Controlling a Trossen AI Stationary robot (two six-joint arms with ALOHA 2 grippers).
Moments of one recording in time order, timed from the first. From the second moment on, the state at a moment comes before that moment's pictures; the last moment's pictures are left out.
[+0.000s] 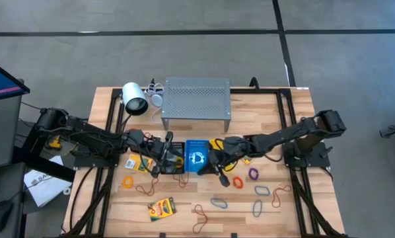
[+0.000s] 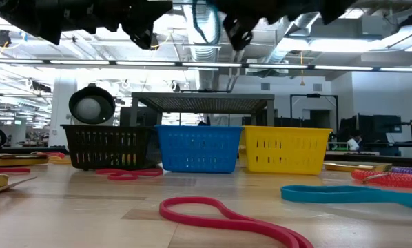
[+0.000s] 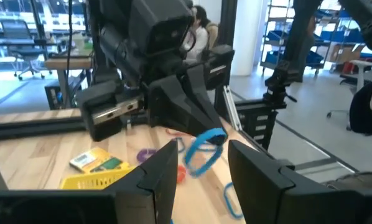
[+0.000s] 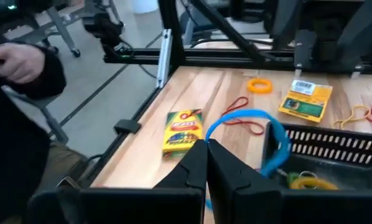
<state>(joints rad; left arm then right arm) -0.15 1.23 0.45 0.76 0.14 -0.01 0.19 1.60 0.95 0.31 -0.24 0.09</state>
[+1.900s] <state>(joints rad) -0.15 1.04 0.45 0.55 0.03 0.02 0.08 1.91 1.16 -0.05 -0.07 0.14</state>
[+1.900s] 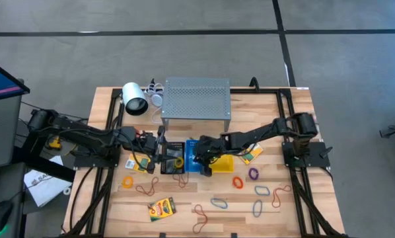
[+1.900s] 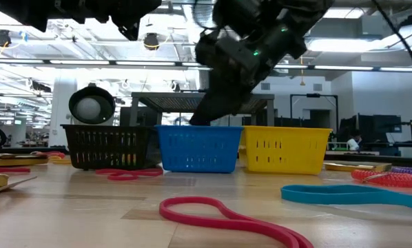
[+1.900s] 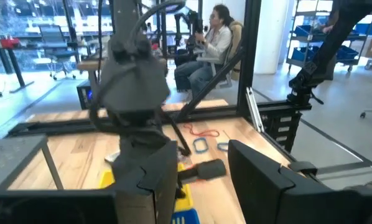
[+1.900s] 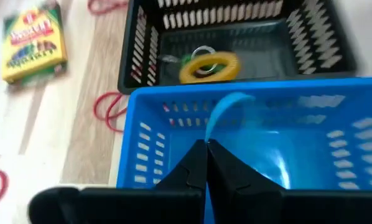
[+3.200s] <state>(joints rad) -0.15 1.04 0.45 0.46 0.03 0.02 0.07 2.01 1.35 -0.36 -0.11 0.07</state>
